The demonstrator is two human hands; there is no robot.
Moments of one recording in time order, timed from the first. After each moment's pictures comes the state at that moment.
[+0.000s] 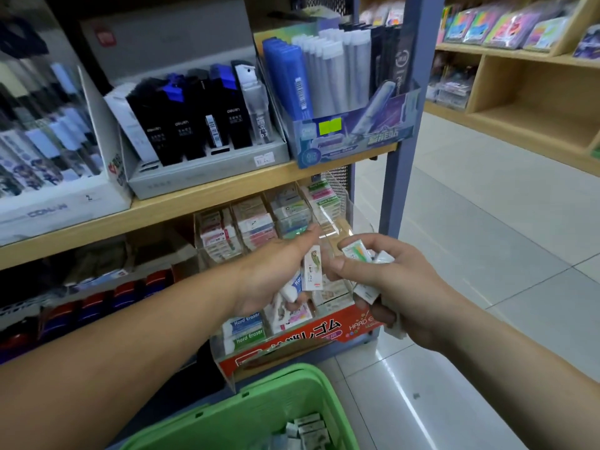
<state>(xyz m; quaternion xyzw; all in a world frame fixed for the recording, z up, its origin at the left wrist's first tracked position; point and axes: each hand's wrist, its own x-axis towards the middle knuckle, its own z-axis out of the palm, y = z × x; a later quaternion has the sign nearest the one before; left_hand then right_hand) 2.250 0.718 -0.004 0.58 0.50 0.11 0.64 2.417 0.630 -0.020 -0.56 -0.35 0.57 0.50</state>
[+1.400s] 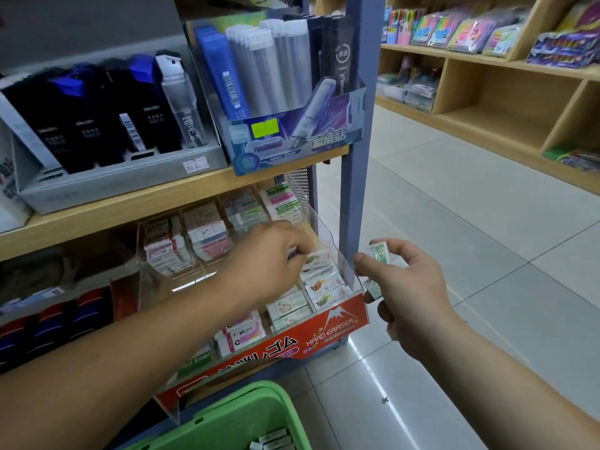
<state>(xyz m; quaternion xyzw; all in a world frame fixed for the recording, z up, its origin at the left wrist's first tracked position) 2.301 0.748 -0.039 0.88 0.42 0.18 0.15 2.466 0.640 -0.052 -0.67 -0.19 0.41 0.59</state>
